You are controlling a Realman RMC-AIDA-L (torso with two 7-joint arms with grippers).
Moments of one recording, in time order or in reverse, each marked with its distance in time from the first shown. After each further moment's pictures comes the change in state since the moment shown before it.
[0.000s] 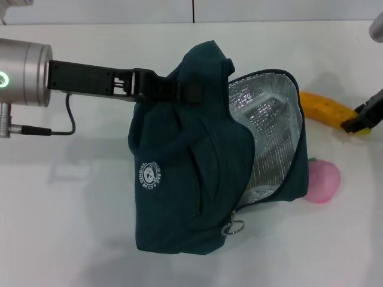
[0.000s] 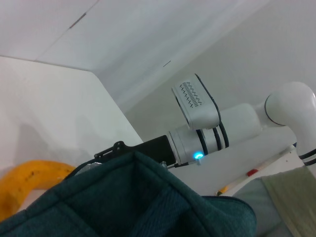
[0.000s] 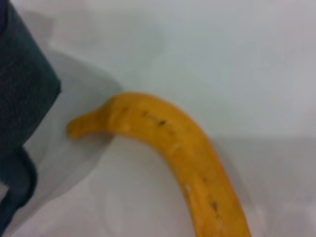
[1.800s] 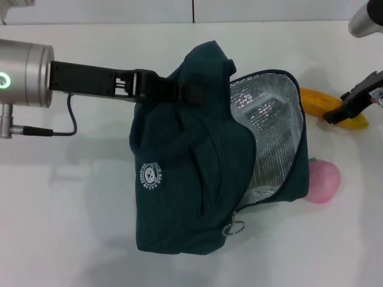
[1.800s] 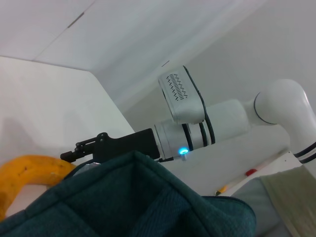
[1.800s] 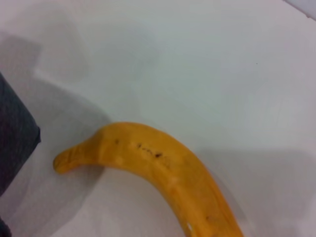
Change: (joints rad) left arm 0.000 -0.004 0.000 0.000 0.000 0.000 0.005; right arm 0.070 0.007 -0.001 0.130 0.004 0.140 -0.017
